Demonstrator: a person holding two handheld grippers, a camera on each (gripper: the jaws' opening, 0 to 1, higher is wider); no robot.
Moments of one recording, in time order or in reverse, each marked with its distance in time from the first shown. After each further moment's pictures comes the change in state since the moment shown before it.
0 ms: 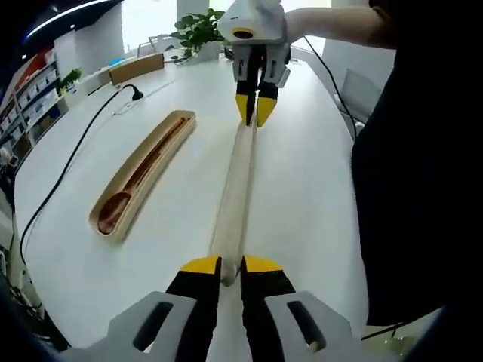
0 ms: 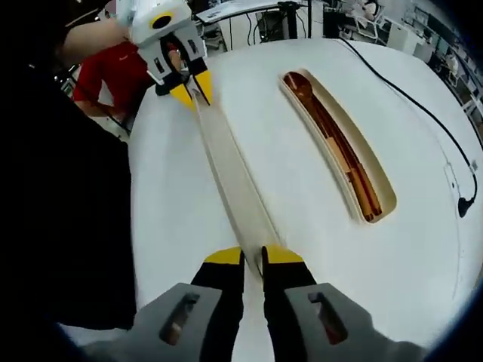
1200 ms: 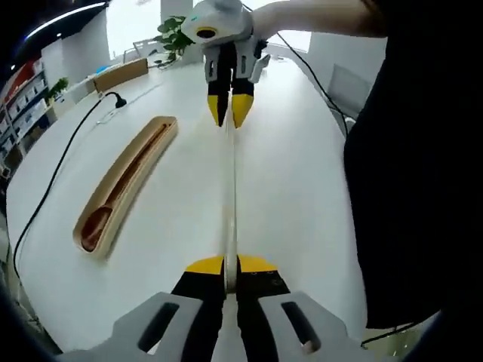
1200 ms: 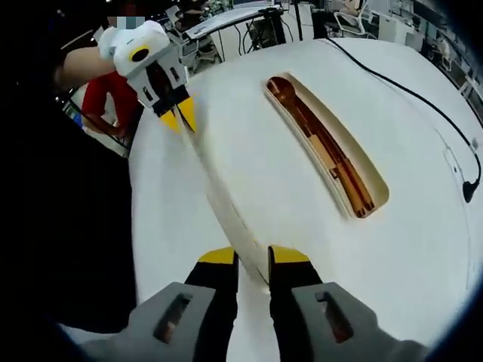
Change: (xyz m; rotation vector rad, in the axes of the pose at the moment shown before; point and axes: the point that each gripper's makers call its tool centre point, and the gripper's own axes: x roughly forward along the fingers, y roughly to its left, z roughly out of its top) left arm 0.011 -0.014 0.014 -0.023 -0.045 -0.060; right arm -0.002 -0.015 0.001 0.056 -0.076 0.007
